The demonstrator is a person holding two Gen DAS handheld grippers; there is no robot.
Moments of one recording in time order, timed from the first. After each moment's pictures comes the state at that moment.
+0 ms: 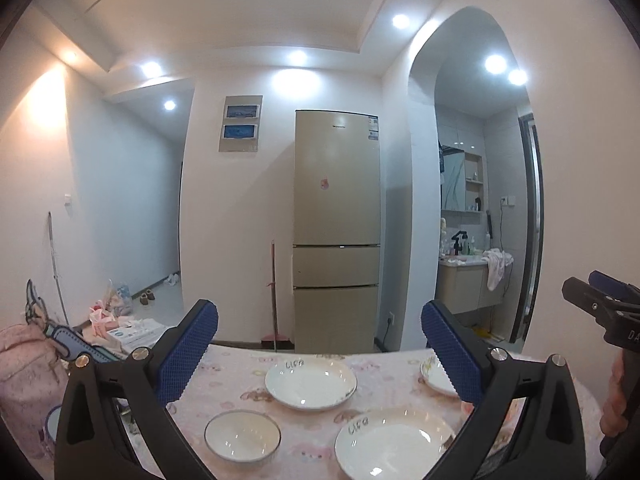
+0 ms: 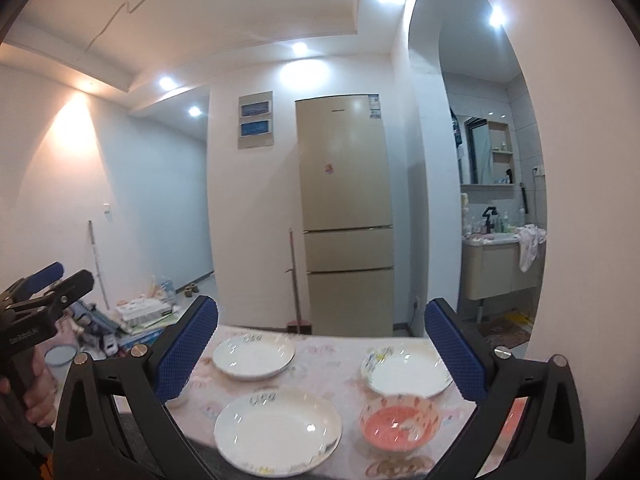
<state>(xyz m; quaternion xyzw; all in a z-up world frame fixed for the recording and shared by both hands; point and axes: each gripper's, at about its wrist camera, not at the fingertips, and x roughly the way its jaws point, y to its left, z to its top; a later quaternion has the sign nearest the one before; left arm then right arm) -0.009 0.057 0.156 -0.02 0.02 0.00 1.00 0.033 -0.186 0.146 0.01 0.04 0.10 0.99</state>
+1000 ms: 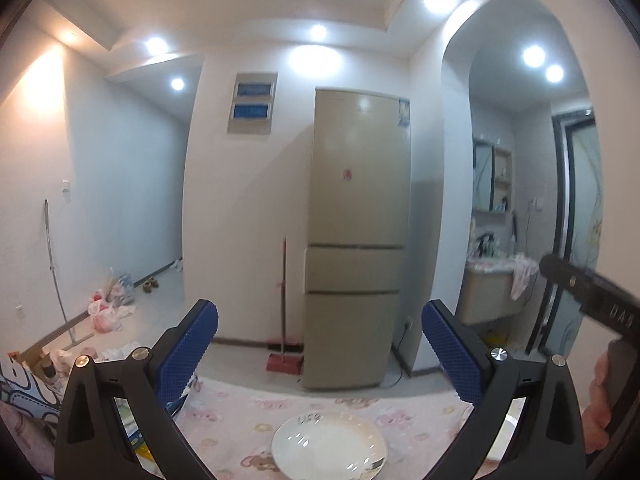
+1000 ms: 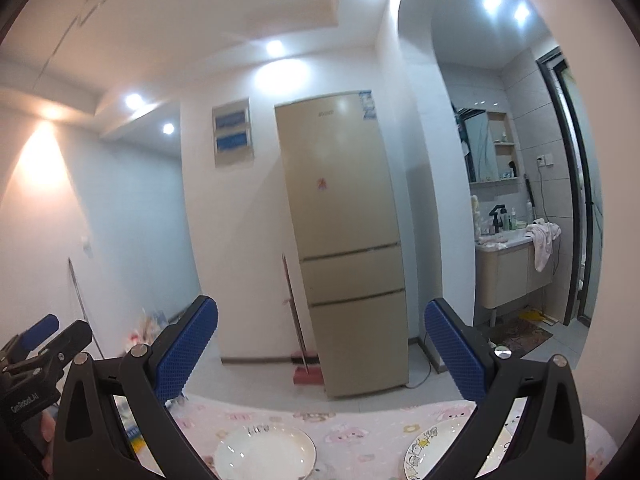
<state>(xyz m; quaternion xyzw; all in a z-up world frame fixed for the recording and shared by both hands) 0.199 0.097 0.198 -0.03 0.07 0.02 1.00 0.238 -0.114 0.205 0.06 0.06 0.09 0.99</state>
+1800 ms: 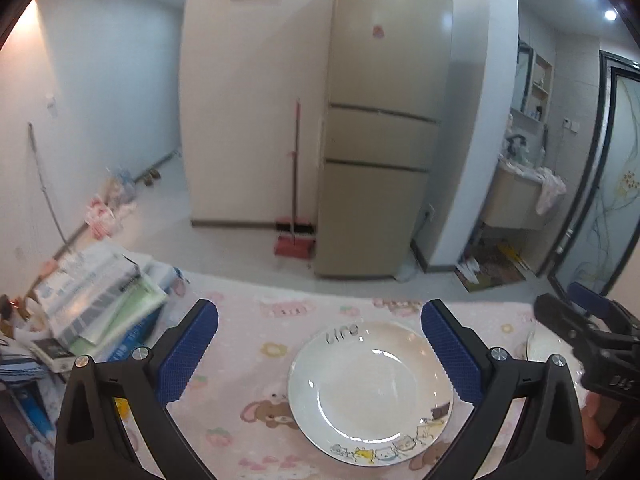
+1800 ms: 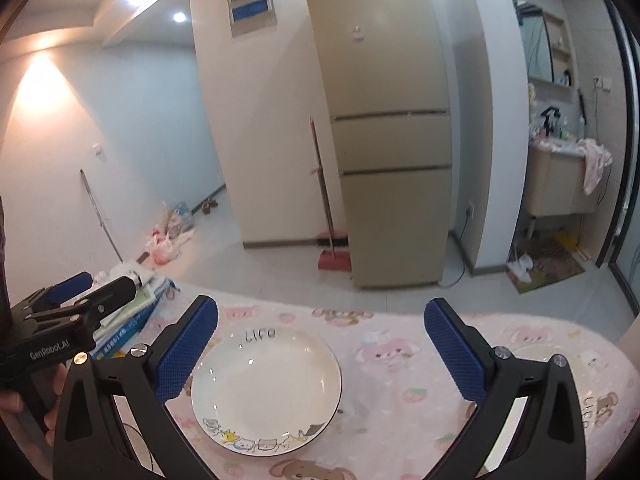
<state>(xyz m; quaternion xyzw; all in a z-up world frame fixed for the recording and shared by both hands) 0.360 0.143 0.062 -0.06 0.30 0.02 0.95 0.369 -0.062 0.057 0.03 0.28 0.16 0.95</state>
